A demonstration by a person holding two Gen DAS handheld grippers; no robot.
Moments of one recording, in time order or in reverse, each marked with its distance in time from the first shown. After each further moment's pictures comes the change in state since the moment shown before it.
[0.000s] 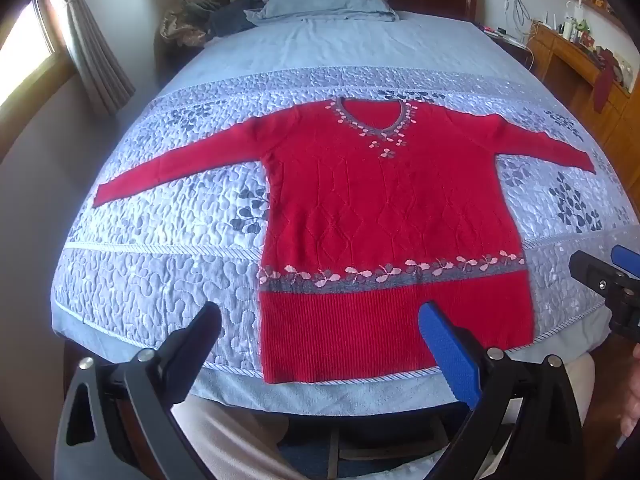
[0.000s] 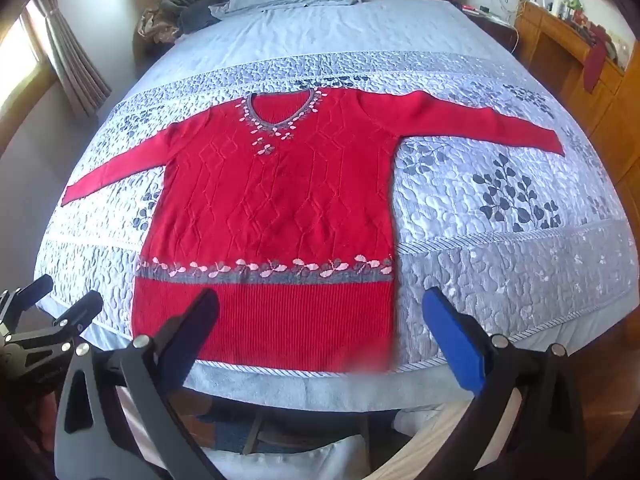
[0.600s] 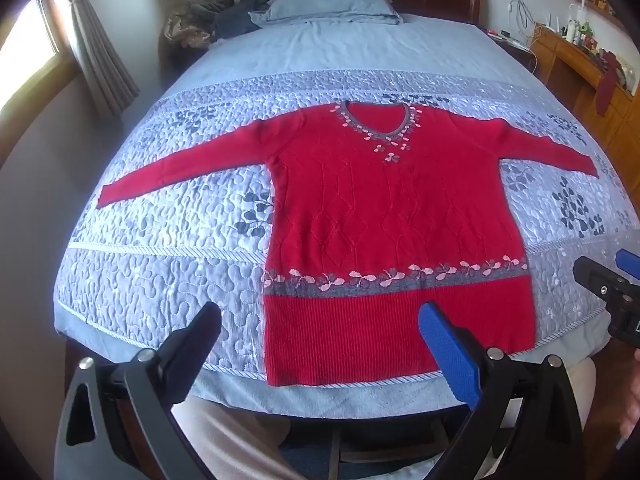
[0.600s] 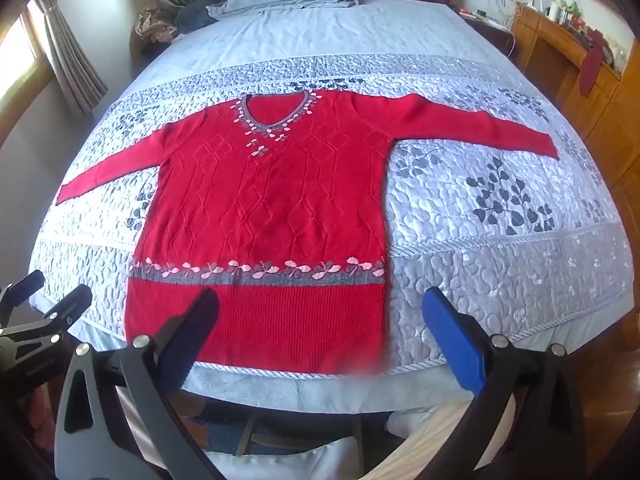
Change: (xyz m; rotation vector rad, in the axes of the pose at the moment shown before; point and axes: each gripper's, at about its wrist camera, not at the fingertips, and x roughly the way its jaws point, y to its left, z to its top) left arm -0.002 0.002 0.003 -0.008 -0.015 0.005; right arm -0.002 -0.001 0.000 -0.012 -0.021 -0.049
